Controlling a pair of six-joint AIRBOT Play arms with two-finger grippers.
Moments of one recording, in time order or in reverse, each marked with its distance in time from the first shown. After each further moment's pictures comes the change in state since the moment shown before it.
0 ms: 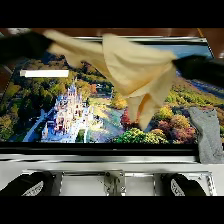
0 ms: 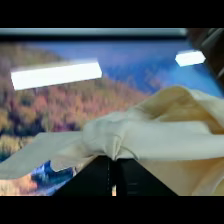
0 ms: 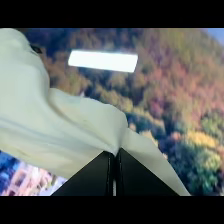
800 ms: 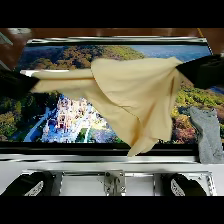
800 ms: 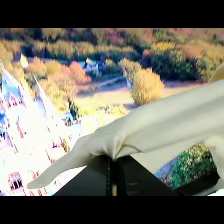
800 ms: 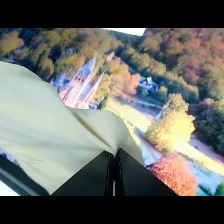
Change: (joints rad) left arm 0.013 0.172 -0.224 0.151 -0.390 -0.003; right arm 0.018 -0.080 0.187 -0.094 0.335 0.063
